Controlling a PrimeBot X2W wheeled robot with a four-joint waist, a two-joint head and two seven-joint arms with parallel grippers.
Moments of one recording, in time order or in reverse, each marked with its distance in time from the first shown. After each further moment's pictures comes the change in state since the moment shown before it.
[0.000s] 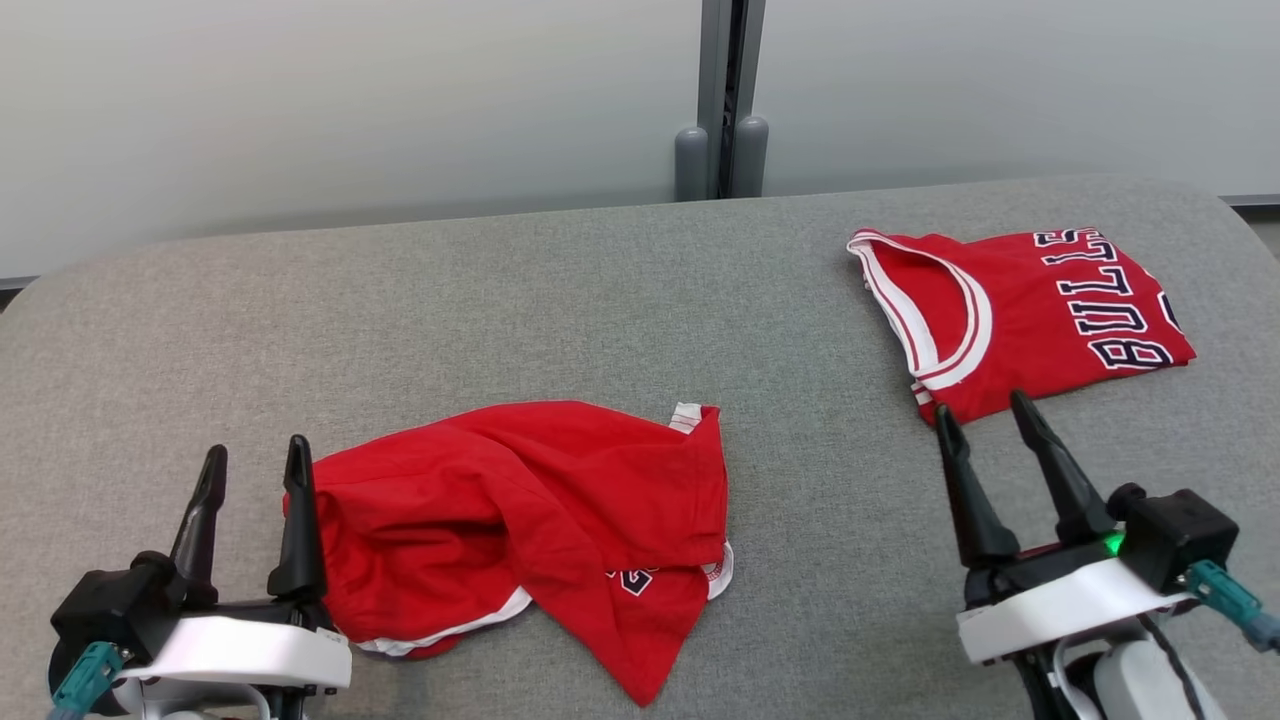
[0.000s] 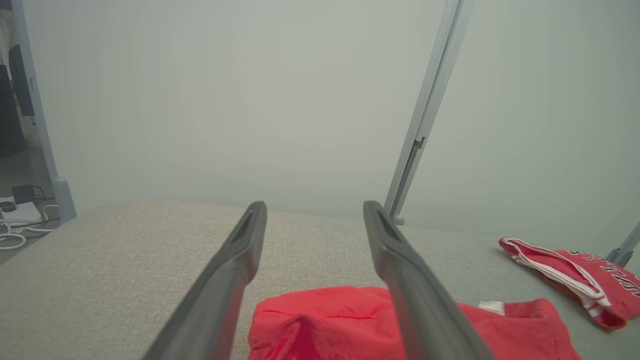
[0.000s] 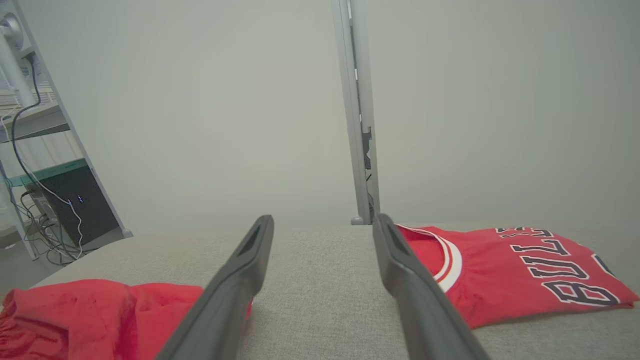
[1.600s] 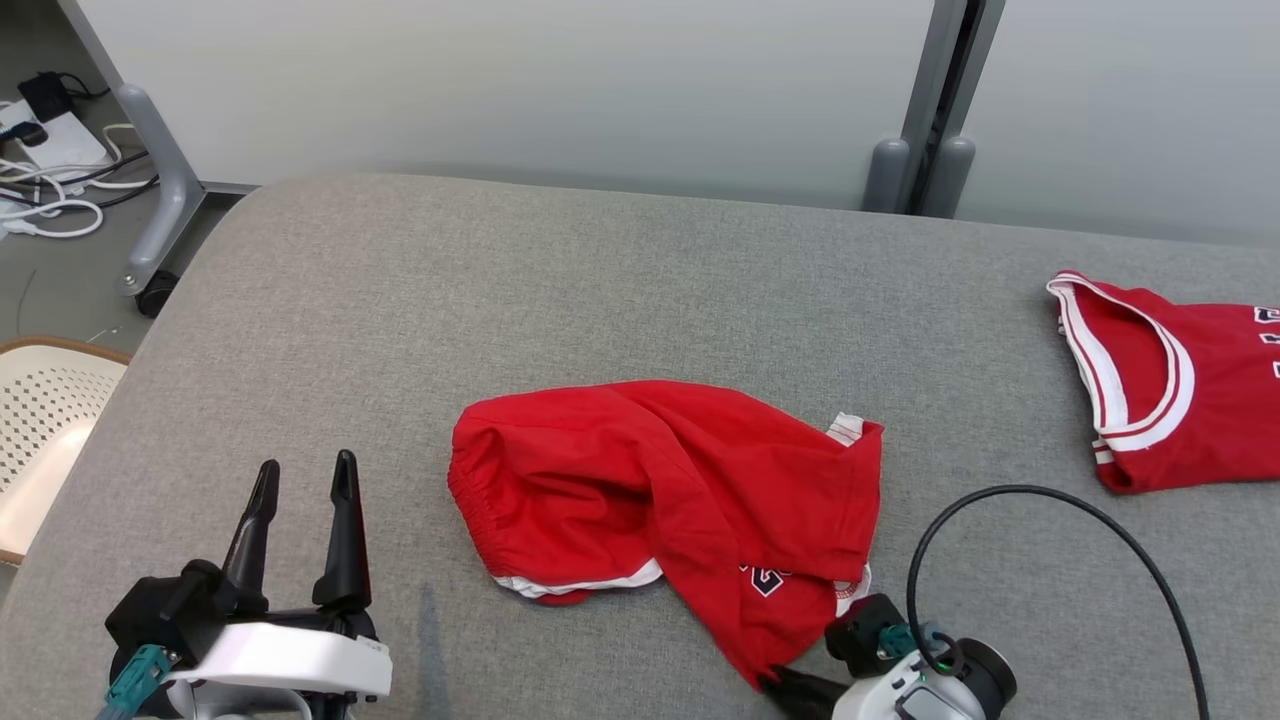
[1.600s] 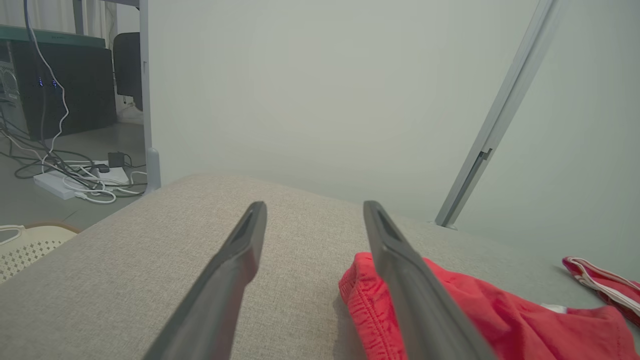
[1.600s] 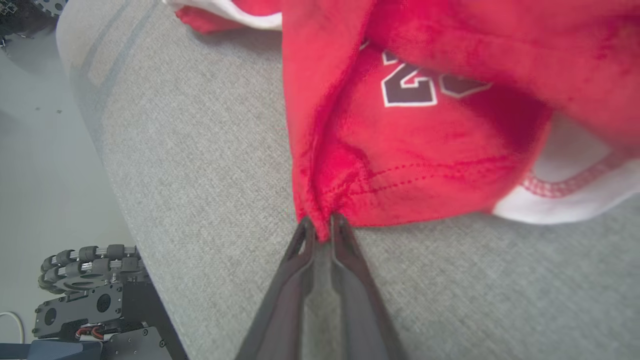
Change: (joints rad) left arm -0.019 -0.164 0.114 0.112 0.119 -0.153 0.000; right arm -0.209 -0.120 0.789 0.399 0.299 0.000 0.315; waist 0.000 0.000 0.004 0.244
